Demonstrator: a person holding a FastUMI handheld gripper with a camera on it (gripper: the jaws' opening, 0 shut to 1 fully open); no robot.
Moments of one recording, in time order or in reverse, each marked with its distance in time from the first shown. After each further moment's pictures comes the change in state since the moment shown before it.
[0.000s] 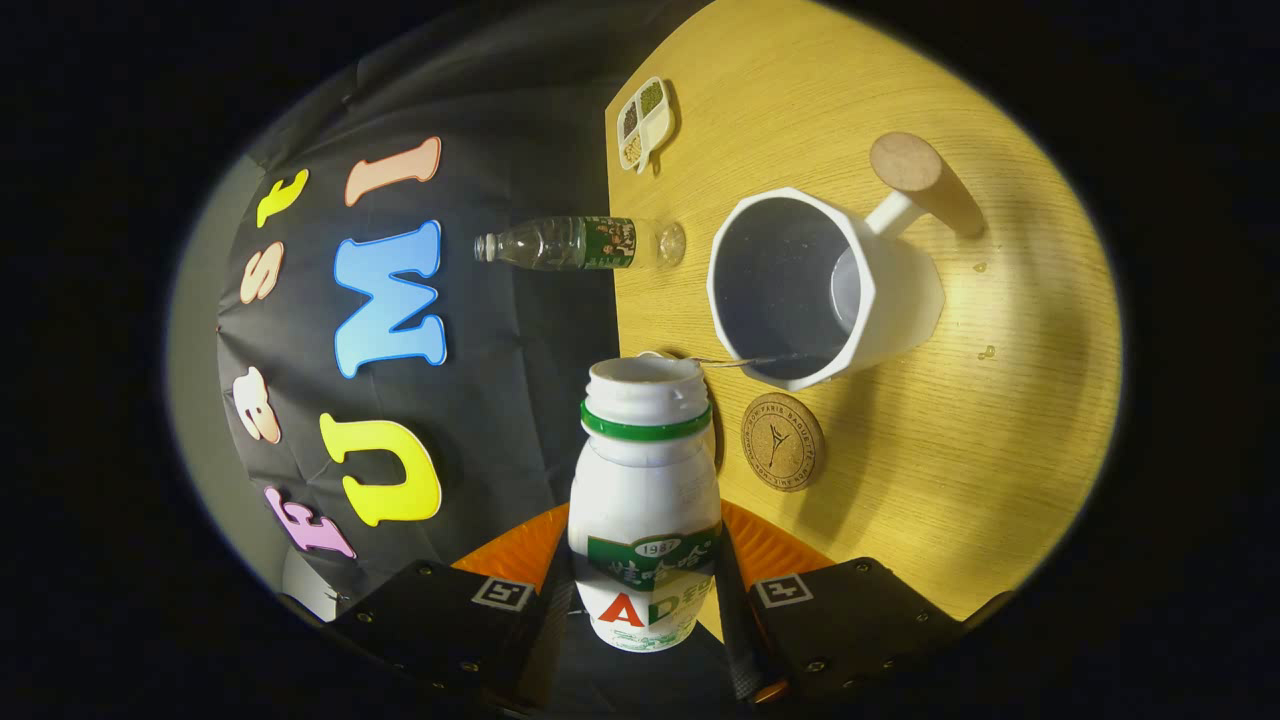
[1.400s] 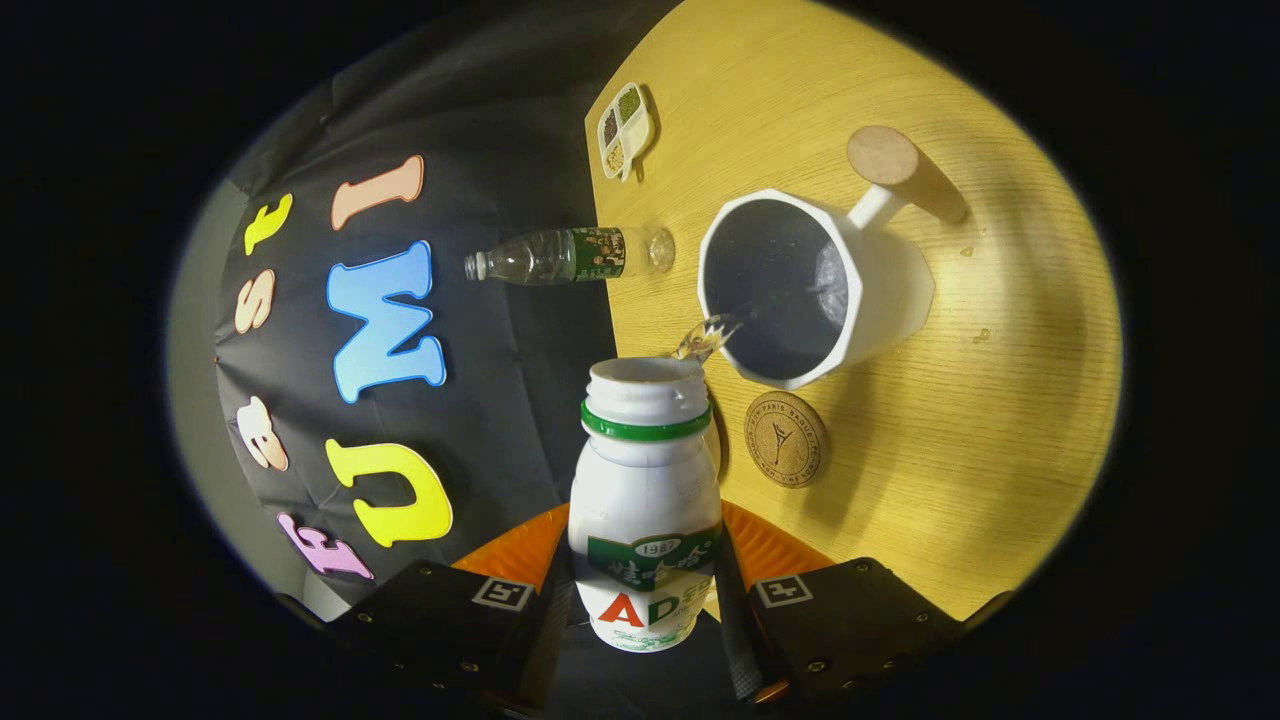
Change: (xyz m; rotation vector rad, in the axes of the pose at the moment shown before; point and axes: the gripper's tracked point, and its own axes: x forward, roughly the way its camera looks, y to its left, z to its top) arm 0.001 0.006 0.002 0.073 -0.020 0.002
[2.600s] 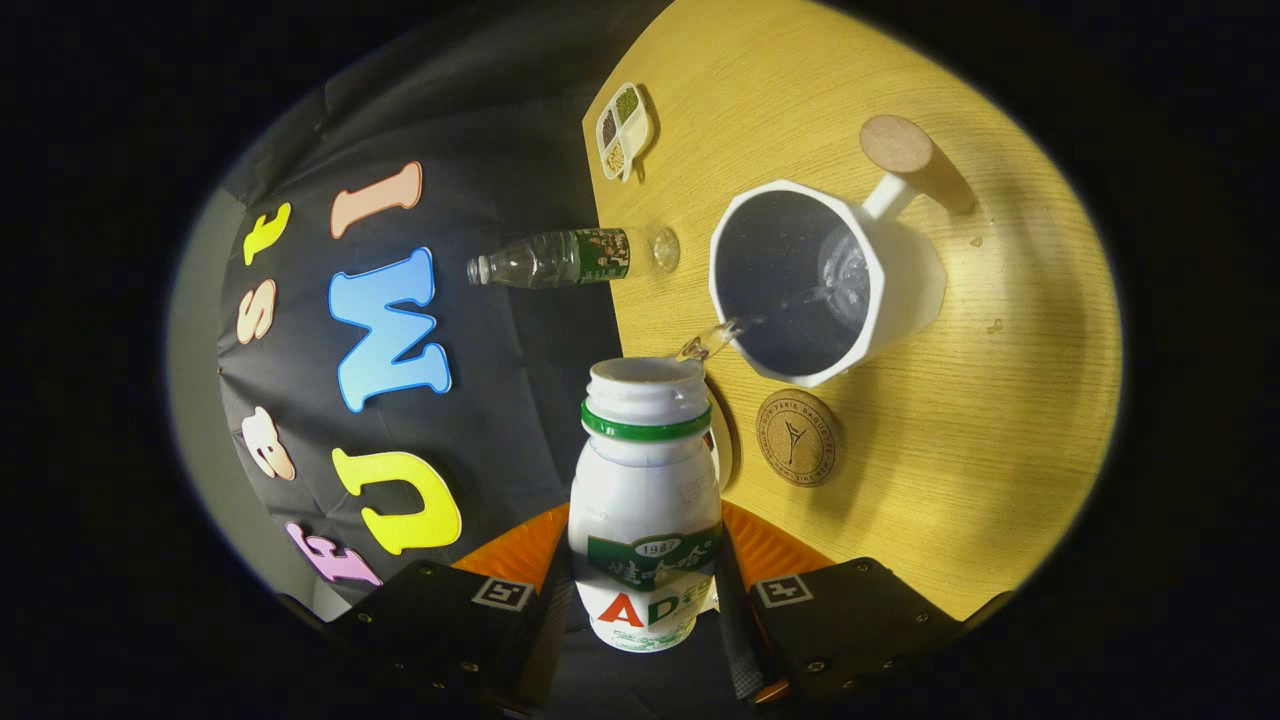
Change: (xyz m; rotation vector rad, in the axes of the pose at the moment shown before) arm 0.006 0.005 0.001 0.031 -0.009 0.012
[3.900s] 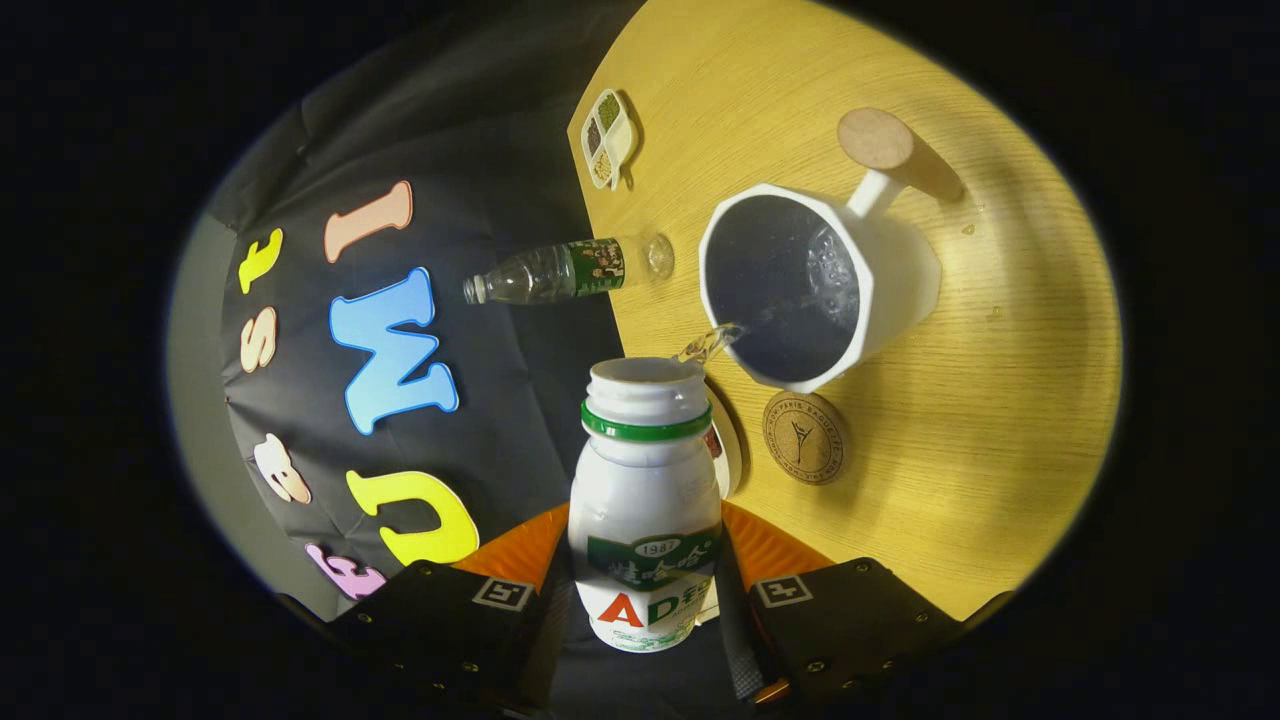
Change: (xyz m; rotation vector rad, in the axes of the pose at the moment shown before) arm 0.002 0.007 0.007 0.076 -0.017 0.032
